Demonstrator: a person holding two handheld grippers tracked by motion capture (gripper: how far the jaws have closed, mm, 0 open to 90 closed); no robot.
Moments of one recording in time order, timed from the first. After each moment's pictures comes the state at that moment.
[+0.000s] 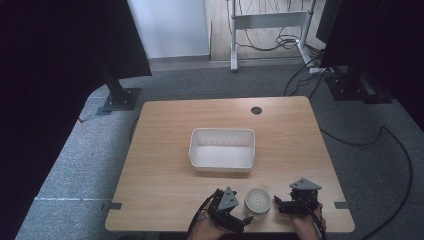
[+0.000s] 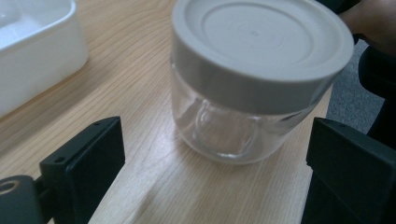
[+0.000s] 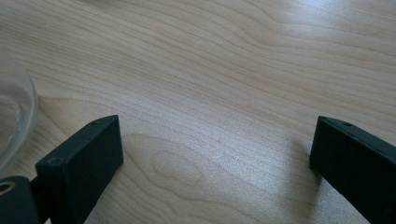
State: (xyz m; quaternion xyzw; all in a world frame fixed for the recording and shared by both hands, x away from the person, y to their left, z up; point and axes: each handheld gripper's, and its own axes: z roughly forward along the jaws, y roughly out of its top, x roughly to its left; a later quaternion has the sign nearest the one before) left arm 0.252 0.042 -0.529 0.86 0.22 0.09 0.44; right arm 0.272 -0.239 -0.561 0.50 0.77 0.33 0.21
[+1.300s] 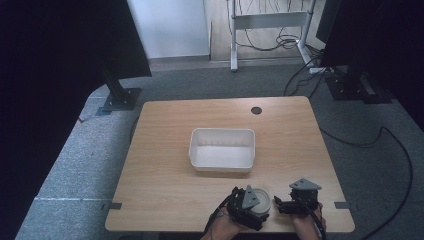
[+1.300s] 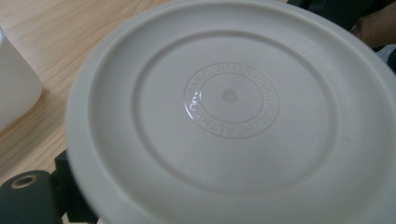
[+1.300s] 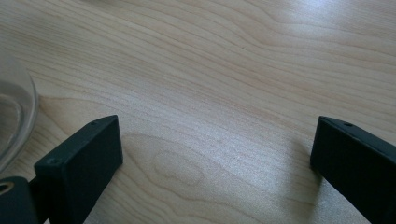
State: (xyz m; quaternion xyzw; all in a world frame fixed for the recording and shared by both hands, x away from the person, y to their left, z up) left arm 0.260 -0.011 -0.536 0.88 0.21 0.11 0.41; right arm 0.272 -0.239 -0.561 0.50 0.77 0.33 0.20
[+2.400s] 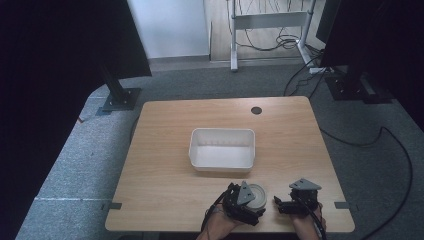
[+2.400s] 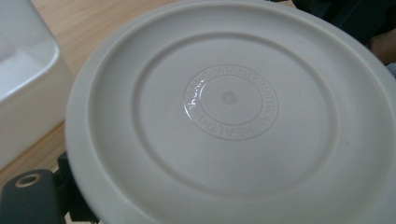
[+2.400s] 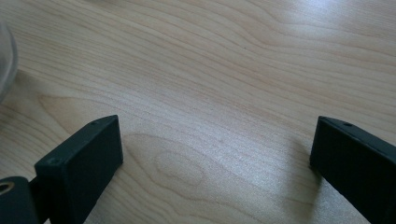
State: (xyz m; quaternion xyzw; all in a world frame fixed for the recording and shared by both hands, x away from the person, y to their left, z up) left arm 0.267 0.003 -0.522 0.87 0.22 0.12 0.42; right arm 0.272 -0.238 -0.561 0.50 0.78 0.33 0.20
